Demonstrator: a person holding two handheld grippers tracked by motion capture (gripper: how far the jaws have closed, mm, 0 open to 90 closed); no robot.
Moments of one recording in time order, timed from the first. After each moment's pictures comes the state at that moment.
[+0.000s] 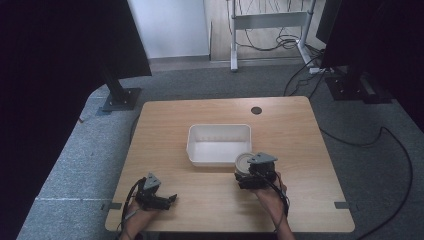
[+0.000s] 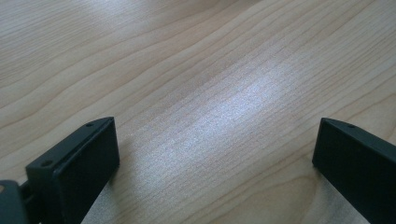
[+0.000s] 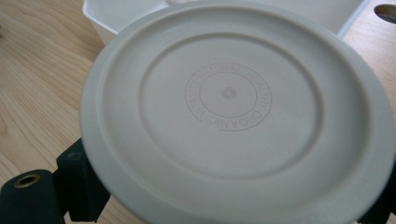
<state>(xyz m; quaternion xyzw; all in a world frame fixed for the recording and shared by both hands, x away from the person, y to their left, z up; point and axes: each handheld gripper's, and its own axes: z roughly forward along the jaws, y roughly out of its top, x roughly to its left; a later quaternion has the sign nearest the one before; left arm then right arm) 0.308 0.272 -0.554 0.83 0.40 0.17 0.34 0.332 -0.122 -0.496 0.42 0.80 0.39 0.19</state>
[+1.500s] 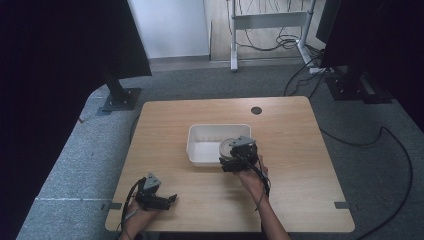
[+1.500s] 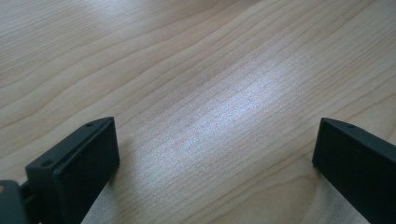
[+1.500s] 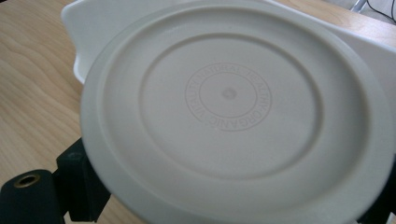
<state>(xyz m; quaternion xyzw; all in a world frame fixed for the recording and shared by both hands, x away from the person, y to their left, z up) 0.308 0.271 -0.554 0.83 0.40 0.17 0.34 0.384 -0.074 -0.481 0.41 0.80 0.39 0.20</state>
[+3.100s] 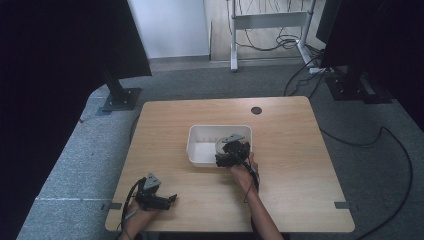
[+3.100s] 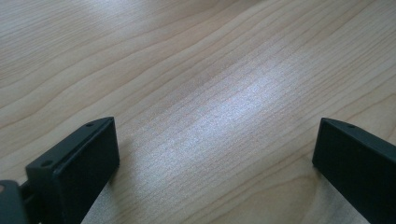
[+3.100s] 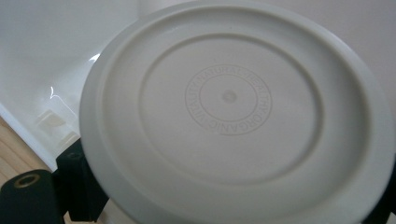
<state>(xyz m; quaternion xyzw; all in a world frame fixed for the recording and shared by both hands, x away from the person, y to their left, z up) 0.308 0.271 -0.554 0.83 0.40 0.17 0.34 0.424 -0.052 -0.521 0.43 0.80 0.35 0.20</state>
